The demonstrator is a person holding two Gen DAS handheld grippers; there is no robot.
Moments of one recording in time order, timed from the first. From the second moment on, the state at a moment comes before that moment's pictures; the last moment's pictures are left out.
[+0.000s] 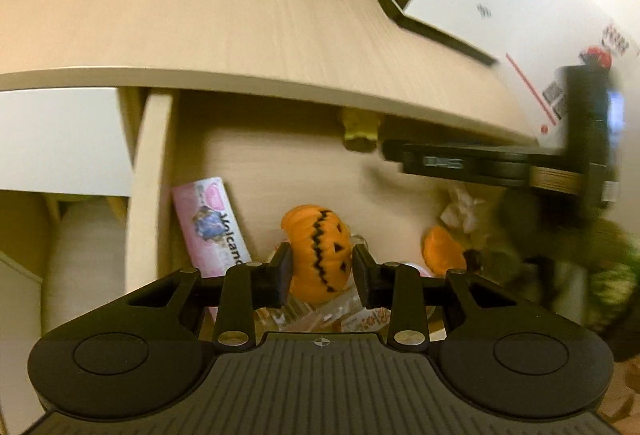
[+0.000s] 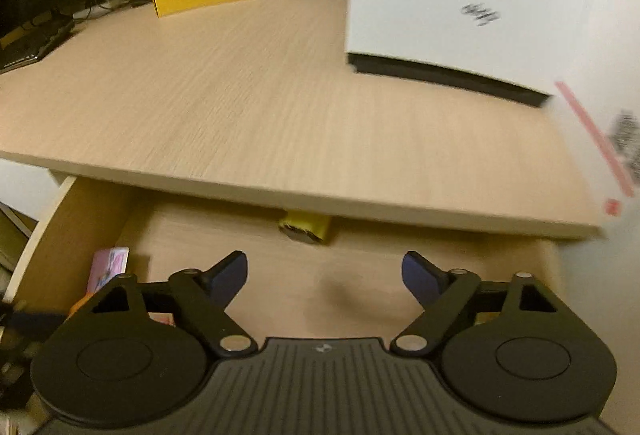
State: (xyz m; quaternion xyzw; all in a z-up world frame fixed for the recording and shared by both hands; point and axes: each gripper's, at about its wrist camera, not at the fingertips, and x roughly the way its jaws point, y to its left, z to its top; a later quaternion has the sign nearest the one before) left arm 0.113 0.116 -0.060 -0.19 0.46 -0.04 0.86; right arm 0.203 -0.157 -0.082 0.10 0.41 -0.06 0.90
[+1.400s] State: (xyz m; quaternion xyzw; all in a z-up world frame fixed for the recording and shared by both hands) left arm 0.149 0.113 -0.067 -0.20 0.48 -0.07 0.85; right arm 0.169 -0.184 -0.084 0.18 0.48 -0.02 0.86
